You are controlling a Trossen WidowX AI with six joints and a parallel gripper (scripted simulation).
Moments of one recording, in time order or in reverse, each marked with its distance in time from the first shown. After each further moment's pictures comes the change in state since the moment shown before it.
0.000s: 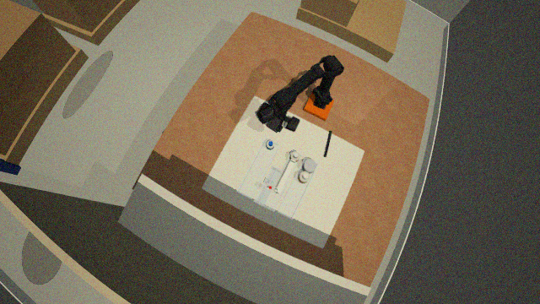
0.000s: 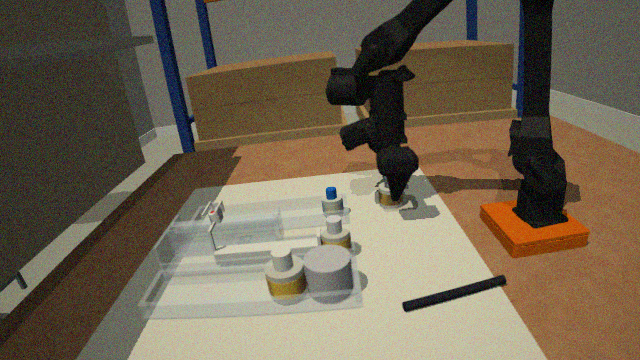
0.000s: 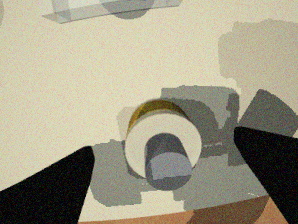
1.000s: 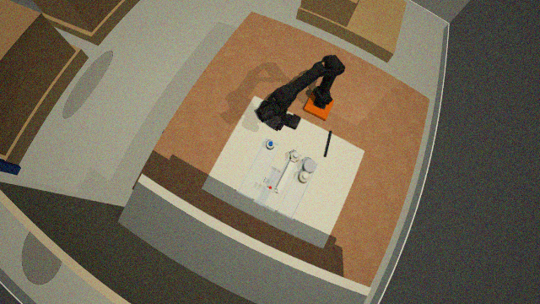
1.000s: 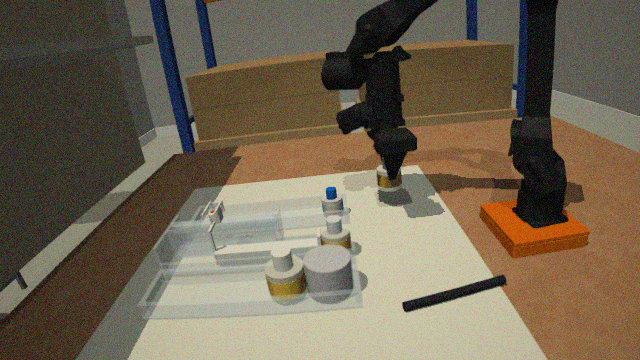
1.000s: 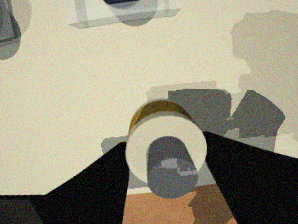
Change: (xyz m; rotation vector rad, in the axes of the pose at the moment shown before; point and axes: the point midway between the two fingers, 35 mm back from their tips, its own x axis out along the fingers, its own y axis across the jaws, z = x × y) arm -0.031 0.001 0.002 -0.006 0.020 0.014
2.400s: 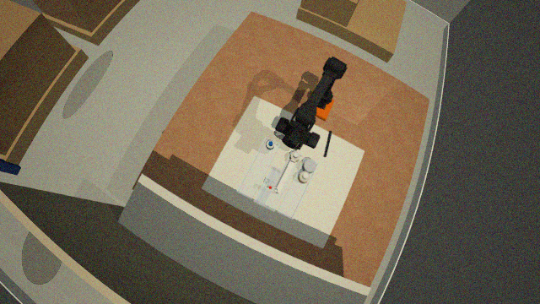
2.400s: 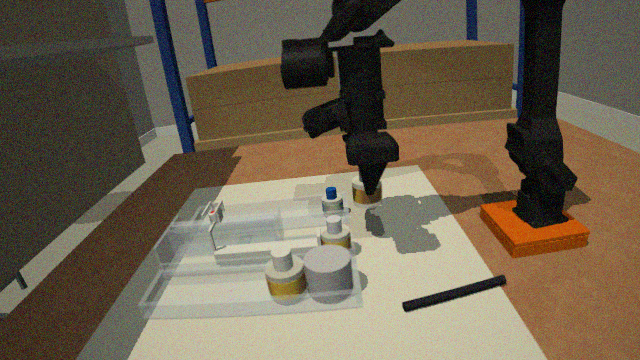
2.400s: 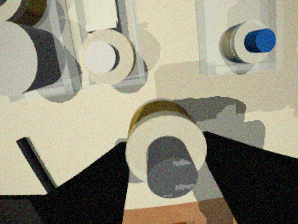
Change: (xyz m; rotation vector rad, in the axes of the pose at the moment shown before) arm -0.030 0.109 0.052 0.001 -0.032 0.010
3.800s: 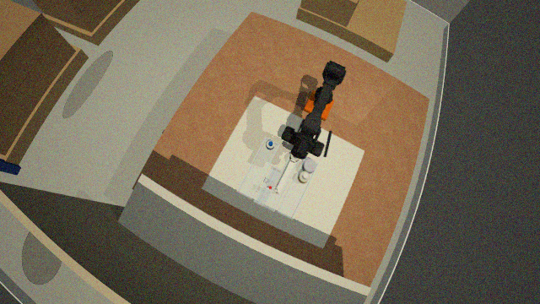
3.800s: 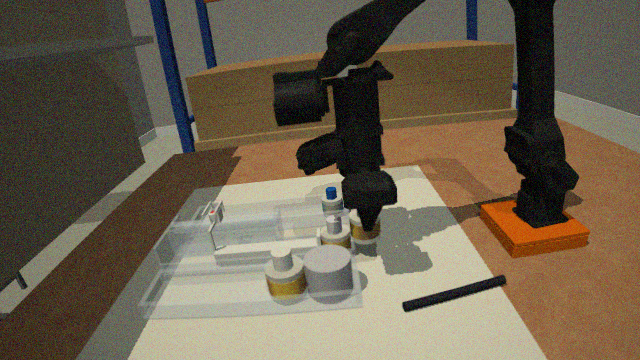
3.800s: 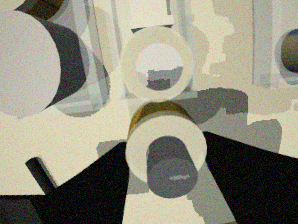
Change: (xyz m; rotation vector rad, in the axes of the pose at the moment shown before) arm 0.038 0.037 0.010 0.000 0.009 0.006
